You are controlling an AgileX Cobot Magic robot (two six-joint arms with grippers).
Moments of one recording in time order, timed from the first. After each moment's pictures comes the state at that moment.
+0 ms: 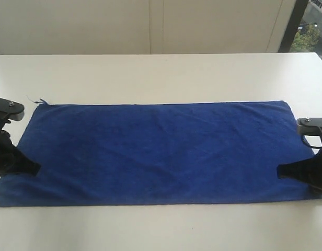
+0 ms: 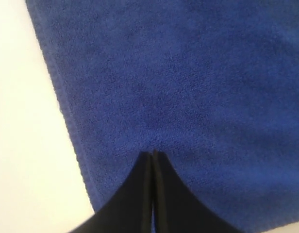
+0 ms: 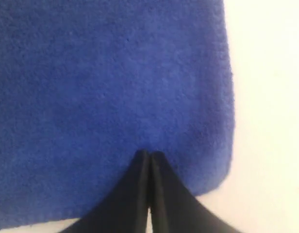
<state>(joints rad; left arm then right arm) -0.16 1.50 -0.63 -0.10 0.38 0.28 0.03 1.59 -0.61 -0.25 0.44 0.36</state>
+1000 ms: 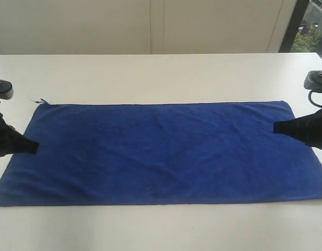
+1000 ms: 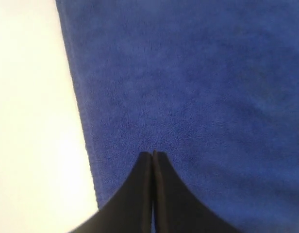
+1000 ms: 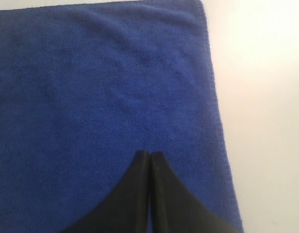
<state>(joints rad) -0.16 1.36 -0.63 -0.16 0.32 0.26 0.03 1.42 -0.59 -0.25 0.10 0.33</state>
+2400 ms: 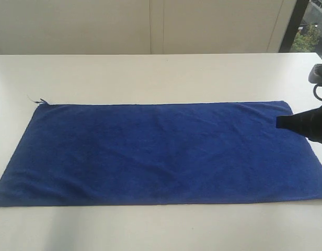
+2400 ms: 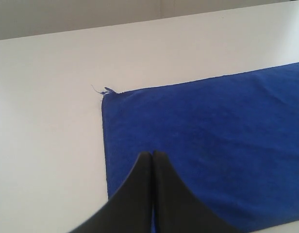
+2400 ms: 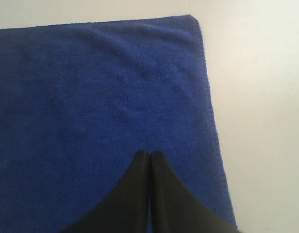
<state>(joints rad) -0.16 0.50 -0.45 -0.16 0.47 0.17 0.03 1.38 -0.59 -0.25 0.10 0.33</state>
